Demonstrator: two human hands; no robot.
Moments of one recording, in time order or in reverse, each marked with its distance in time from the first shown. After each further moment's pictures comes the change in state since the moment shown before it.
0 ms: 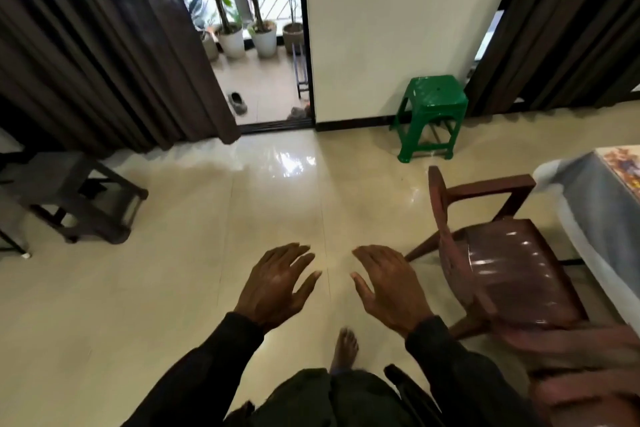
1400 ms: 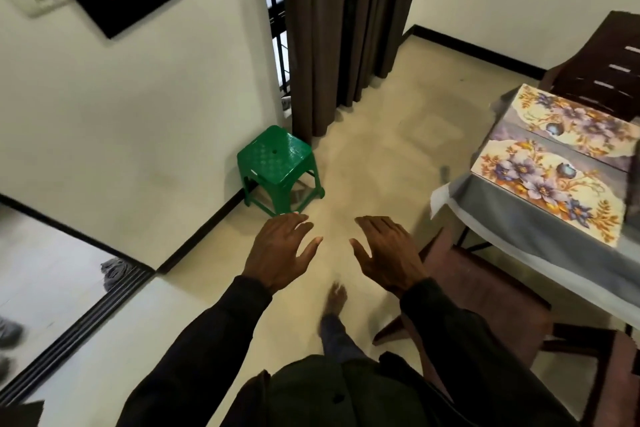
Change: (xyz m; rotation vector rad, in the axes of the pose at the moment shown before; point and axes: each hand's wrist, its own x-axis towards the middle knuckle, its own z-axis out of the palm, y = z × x) left_hand 0.775 -0.093 0.304 -0.369 -0.082 0.715; right_hand 0.454 0.436 -0.041 -0.178 0.137 0.853
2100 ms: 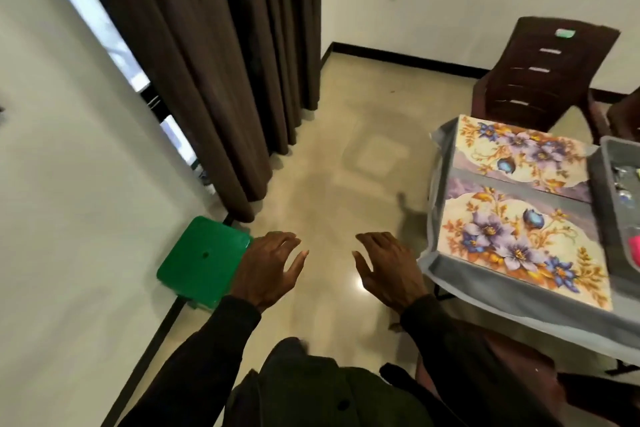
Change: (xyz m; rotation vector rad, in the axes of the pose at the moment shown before) left_hand 0.374 -0.075 0.170 -0.106 -0.268 0.118; right_hand 0.255 0.234 -0.020 -0.011 0.136 0.305
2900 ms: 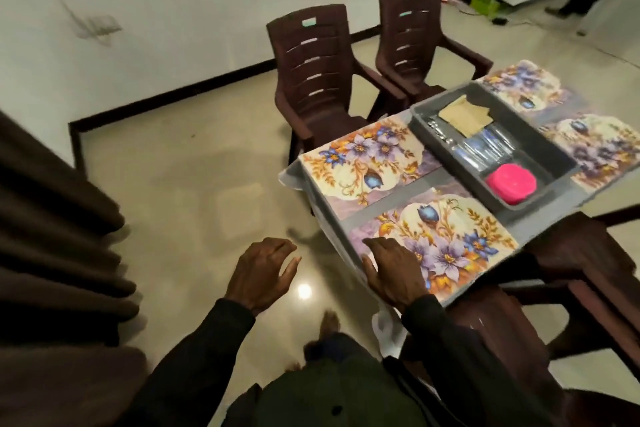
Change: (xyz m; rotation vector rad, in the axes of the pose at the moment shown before) left_hand 0.494 0.048 0.148 -0.246 -0.280 0.823; right_hand 0.188 0.220 -0.018 -0.096 0.134 0.917
